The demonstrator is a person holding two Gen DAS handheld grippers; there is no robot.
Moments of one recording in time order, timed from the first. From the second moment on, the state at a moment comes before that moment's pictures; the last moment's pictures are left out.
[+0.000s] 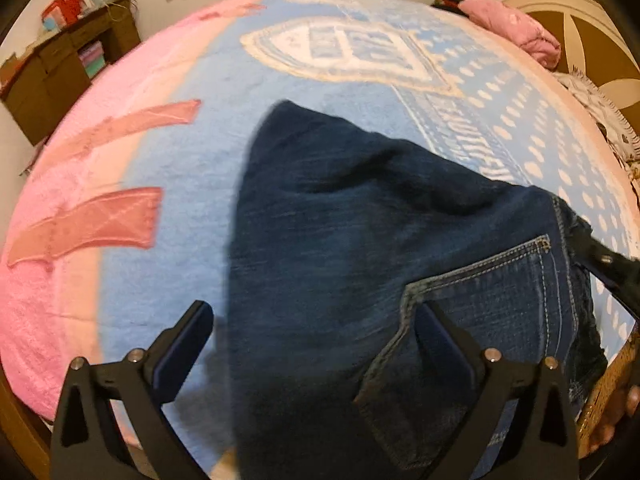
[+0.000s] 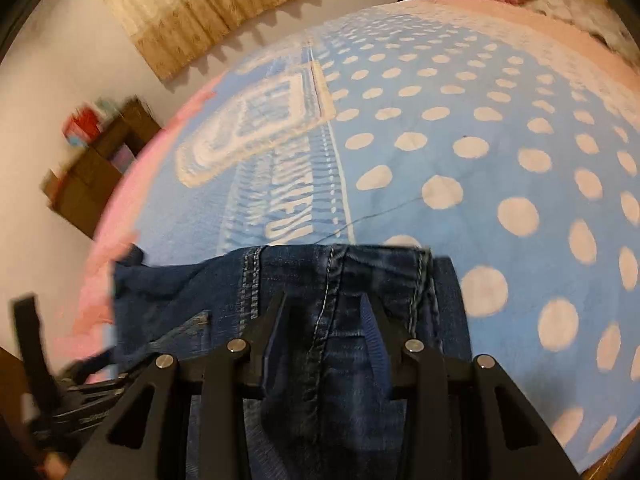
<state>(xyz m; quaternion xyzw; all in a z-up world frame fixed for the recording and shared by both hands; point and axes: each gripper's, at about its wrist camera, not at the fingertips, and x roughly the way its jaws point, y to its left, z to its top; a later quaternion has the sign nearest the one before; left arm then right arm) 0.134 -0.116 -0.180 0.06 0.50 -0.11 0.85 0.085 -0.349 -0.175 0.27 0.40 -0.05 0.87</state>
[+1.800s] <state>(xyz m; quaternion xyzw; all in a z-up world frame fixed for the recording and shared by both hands) 0.165 -0.039 -0.158 -0.01 0.47 -0.11 0.87 -0.016 -0.314 -0.193 0.30 0.38 0.00 0.88</state>
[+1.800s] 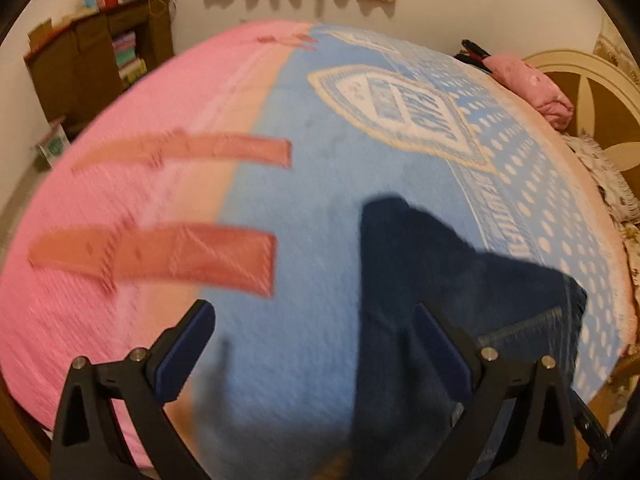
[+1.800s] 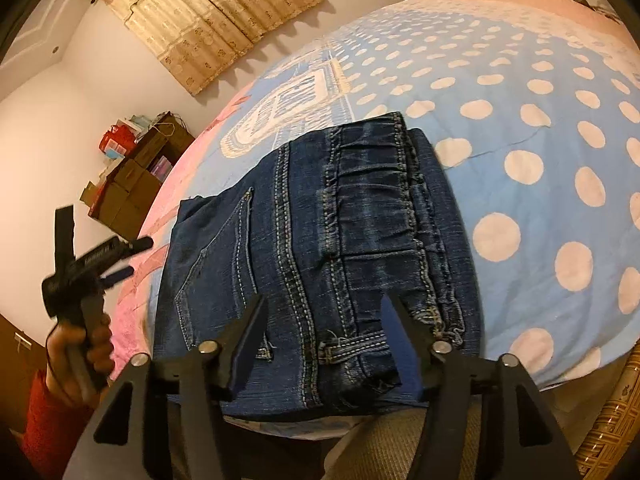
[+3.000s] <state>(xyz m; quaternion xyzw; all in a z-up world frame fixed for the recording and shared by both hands) 0.098 -0.080 -0.205 0.01 0.42 -0.12 0.90 0.251 -0.231 -0.165 0.15 0.48 0.11 0.86</state>
